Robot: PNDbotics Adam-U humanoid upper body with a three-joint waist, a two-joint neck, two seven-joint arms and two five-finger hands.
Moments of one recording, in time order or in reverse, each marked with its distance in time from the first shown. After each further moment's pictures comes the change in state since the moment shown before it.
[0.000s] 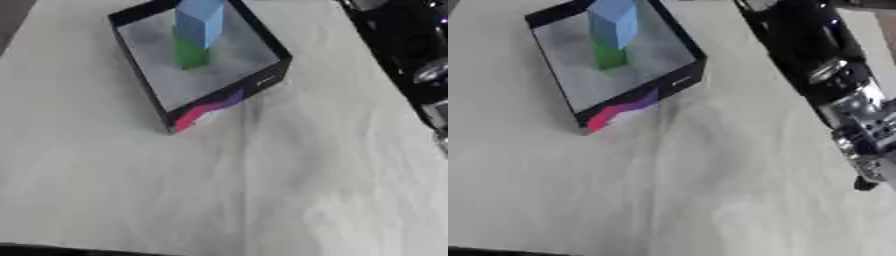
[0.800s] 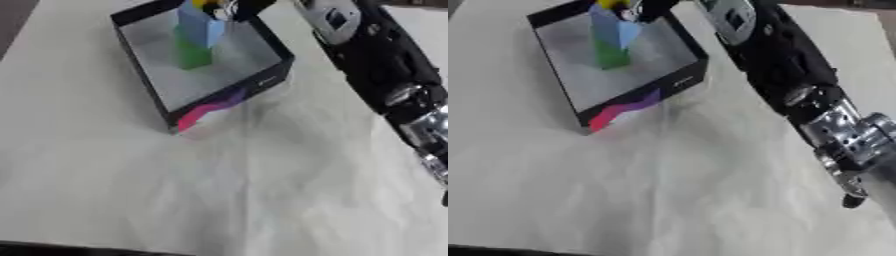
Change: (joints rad) left arm 0.014 0.000 -0.005 0.000 0.007 0.023 0.003; right arm 0.040 0.002 -0.024 -0.012 0.079 -0.104 0.032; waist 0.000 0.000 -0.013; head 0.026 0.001
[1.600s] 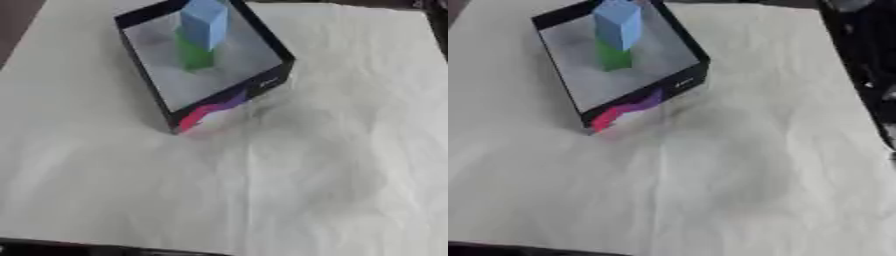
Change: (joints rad) left arm 0.029 0.002 0.005 0.000 -0.004 0.002 0.014; right arm 0.112 -0.205 -0.166 -0.305 -0.438 0.138 -0.162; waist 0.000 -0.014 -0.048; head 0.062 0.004
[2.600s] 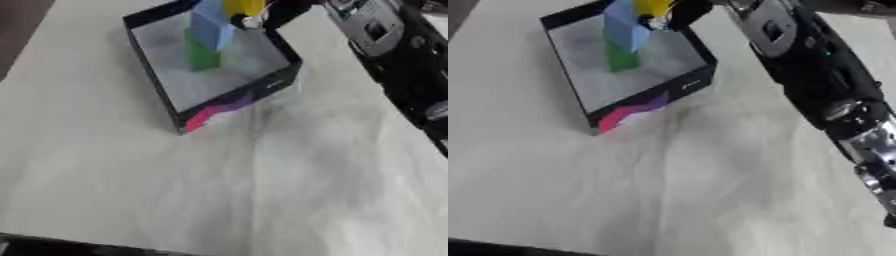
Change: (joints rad) left arm -0.031 -0.010 -0.011 -0.002 0.002 -0.008 -0.019; right arm -0.023 0.157 0.193 0.243 0.458 -0.125 0.191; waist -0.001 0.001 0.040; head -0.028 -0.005
